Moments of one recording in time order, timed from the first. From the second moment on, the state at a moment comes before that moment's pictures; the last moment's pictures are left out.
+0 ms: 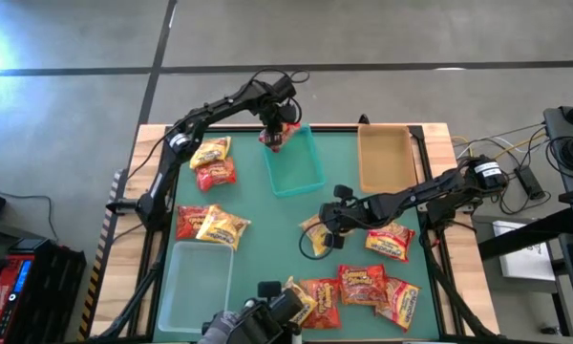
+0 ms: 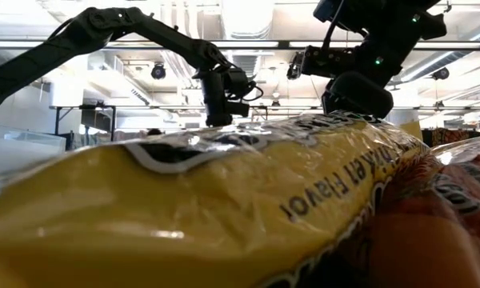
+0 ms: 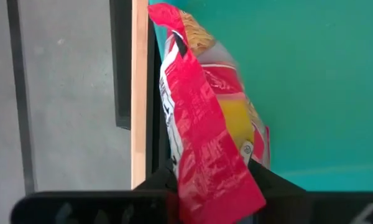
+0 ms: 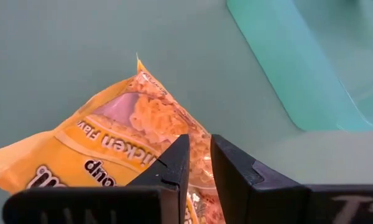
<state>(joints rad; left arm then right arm) 0.67 2.29 2.13 -1.09 -0.04 0.63 0.17 1.55 0.86 -0.30 0.37 0.21</state>
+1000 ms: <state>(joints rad) 0.54 2.20 2.14 -1.18 0.13 0.22 0.17 1.55 0.86 -0.30 0.37 0.21</state>
